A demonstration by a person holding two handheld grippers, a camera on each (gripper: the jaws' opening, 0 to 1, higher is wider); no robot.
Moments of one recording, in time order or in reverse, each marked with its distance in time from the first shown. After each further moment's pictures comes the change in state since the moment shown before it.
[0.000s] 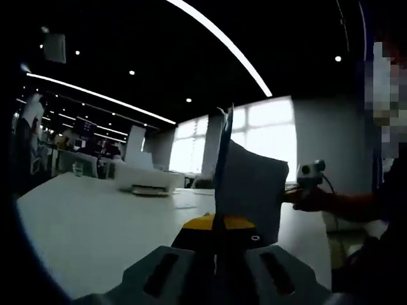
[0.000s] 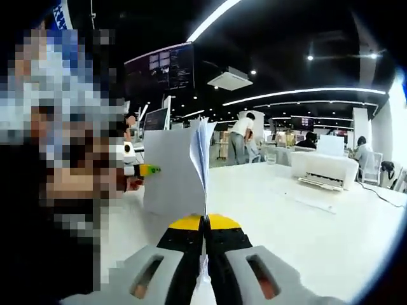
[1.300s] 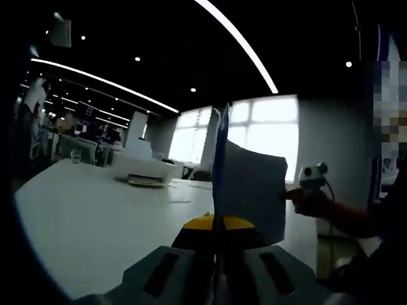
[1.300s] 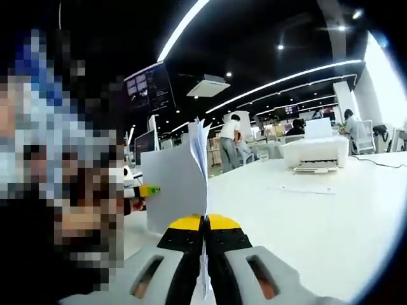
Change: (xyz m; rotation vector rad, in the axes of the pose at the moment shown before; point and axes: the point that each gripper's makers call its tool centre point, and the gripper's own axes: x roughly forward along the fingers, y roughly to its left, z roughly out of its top) left arm 0.015 0.004 0.015 -0.108 0.056 0.003; right arm -0.020 -0.009 0.024 0.212 -0.078 -0.060
